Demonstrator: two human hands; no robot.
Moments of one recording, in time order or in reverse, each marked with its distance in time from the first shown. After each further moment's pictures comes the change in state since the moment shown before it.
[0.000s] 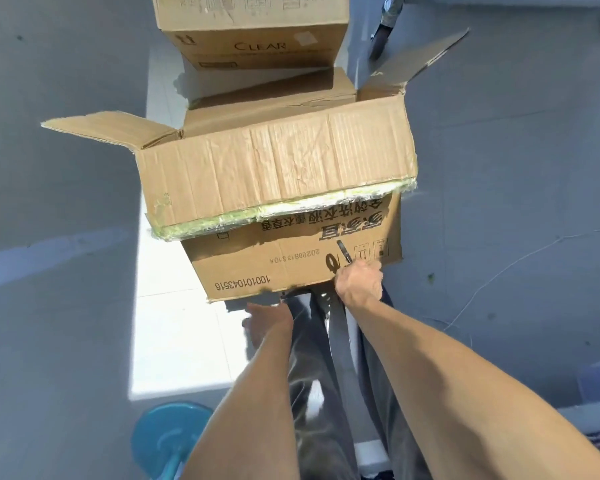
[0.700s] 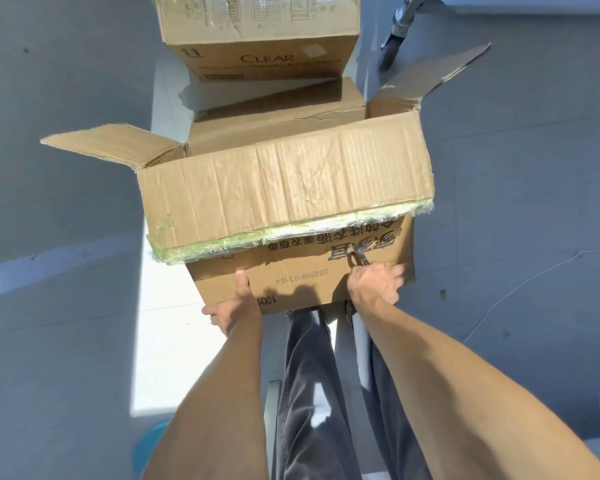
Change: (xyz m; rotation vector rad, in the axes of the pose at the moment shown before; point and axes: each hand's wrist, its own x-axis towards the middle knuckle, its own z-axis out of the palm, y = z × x) left_hand 0.074 0.042 -0.028 -0.513 0.107 -0.038; right_hand 0.045 -0.023 -0.006 0.143 0.145 0.308
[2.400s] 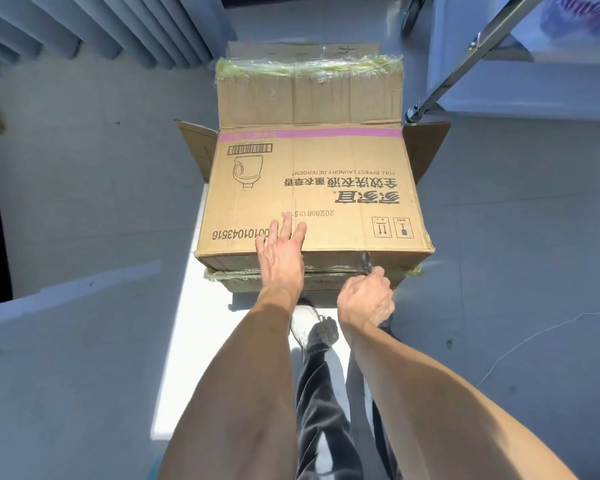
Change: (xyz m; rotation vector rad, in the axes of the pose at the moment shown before) left_hand -0.110 0.179 -0.039 1.012 0.064 1.319; right_hand -0.105 -0.080 -0.083 0.171 0.254 -0.266
